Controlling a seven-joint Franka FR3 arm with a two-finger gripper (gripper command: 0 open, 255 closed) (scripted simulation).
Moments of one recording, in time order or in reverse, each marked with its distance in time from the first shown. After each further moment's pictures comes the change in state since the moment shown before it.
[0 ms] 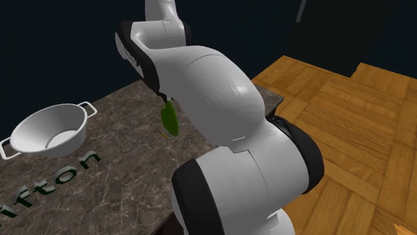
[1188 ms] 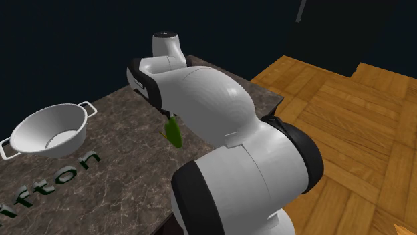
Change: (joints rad) arm 0.006 -0.001 0.011 -0.240 0.012 0.238 -0.017
